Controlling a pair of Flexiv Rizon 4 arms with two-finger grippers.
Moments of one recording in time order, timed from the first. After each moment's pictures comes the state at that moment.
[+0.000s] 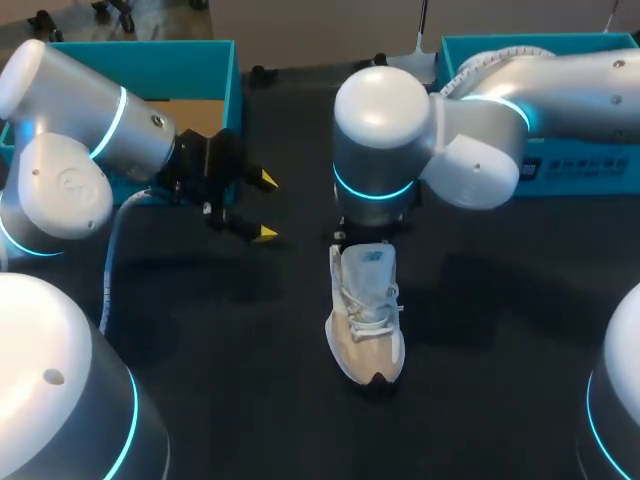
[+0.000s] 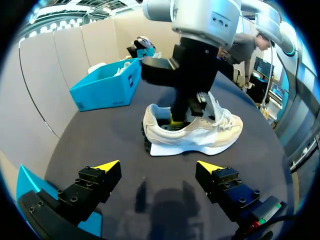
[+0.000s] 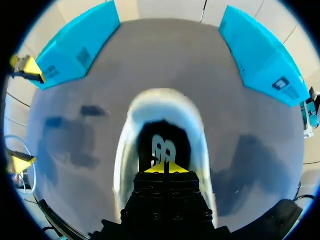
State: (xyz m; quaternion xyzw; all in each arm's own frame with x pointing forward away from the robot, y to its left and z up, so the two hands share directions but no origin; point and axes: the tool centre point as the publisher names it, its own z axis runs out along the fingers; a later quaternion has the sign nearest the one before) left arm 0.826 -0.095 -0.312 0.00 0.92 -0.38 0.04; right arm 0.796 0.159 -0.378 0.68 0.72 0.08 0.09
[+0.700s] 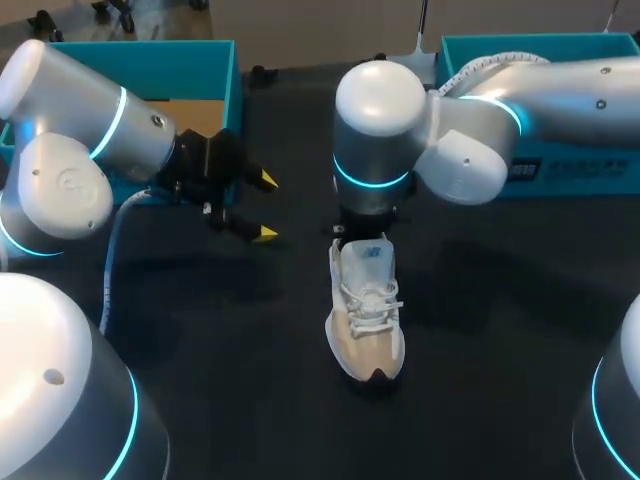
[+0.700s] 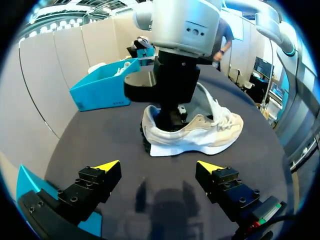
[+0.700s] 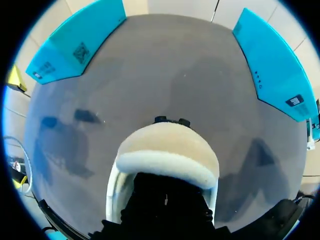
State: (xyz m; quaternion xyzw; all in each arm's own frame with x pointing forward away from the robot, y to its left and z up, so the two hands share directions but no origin) left arm 0.826 -0.095 -0.312 0.00 0.92 -0.38 0.04; right arm 0.822 0.162 -0.404 0.65 0.75 0.07 0.07
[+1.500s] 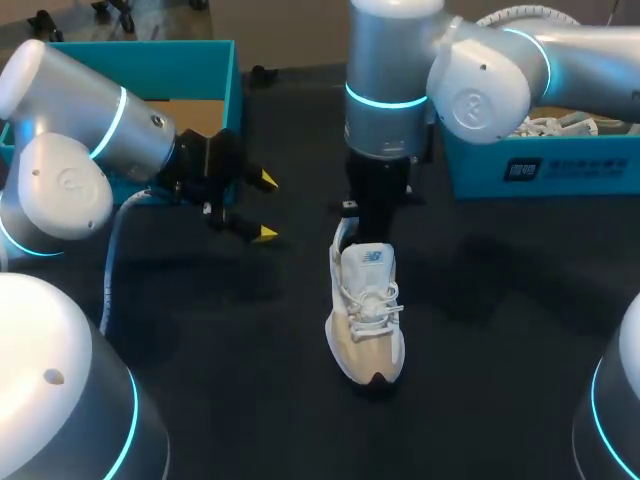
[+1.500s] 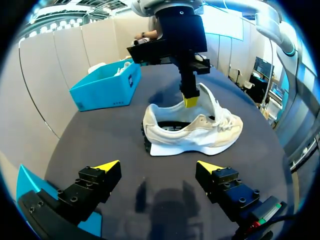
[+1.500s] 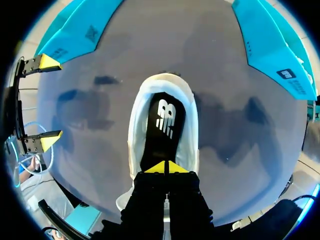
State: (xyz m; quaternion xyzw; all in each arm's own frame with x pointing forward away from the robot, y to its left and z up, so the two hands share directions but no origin) left arm 0.826 -0.095 -0.312 0.00 0.92 -0.38 0.04; right arm 0.755 0.155 -0.327 0.66 0.75 -0.03 -0.07
